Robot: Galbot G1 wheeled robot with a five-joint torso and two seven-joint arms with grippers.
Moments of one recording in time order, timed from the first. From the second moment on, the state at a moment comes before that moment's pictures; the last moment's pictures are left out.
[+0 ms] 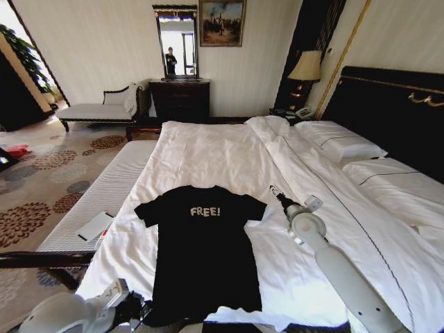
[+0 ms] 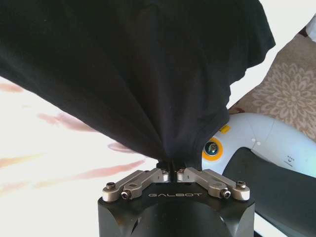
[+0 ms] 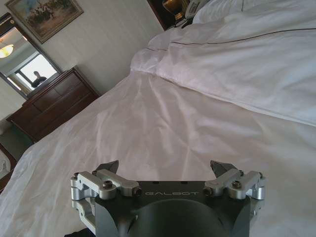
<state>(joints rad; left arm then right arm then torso) 2.45 -0.34 -1.09 -2.45 -0.74 0.66 0.15 -0.98 0.94 0.31 1.88 1.37 -0.15 0.71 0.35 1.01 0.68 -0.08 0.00</state>
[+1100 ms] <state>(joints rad) 1.58 -1.01 -1.00 -2.50 -1.21 0.61 -0.09 -1.15 0.89 0.33 2.00 1.34 -0.19 0.61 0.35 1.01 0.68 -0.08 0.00</state>
